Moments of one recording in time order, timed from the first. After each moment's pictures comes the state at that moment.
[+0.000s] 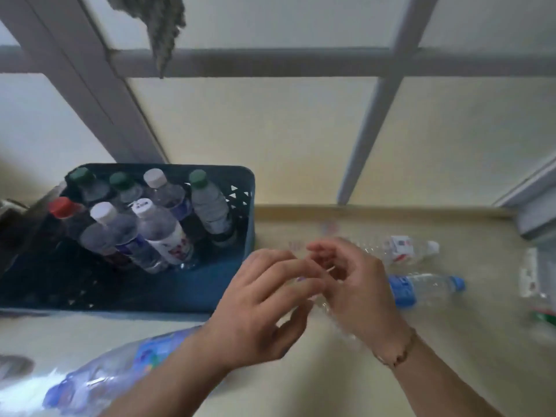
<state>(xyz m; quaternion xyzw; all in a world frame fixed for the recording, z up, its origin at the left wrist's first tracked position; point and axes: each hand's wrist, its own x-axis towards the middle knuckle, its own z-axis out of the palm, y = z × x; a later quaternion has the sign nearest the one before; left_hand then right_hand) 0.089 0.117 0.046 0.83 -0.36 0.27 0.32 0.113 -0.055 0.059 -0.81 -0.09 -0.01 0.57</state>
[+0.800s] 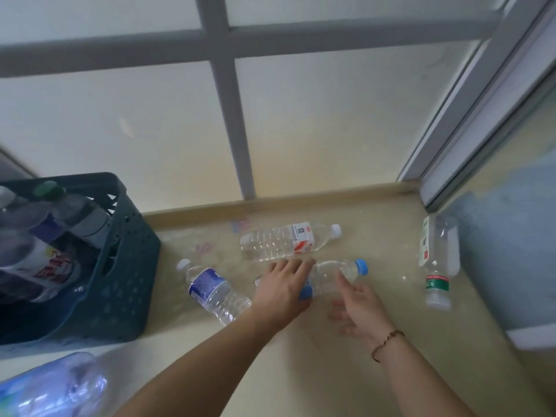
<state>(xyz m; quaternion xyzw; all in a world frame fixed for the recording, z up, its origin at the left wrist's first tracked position) 0.141 -0.118 -0.110 0.95 -0.27 -0.02 0.18 0.094 -0.284 -0.080 -0.68 0.34 0.15 0.63</state>
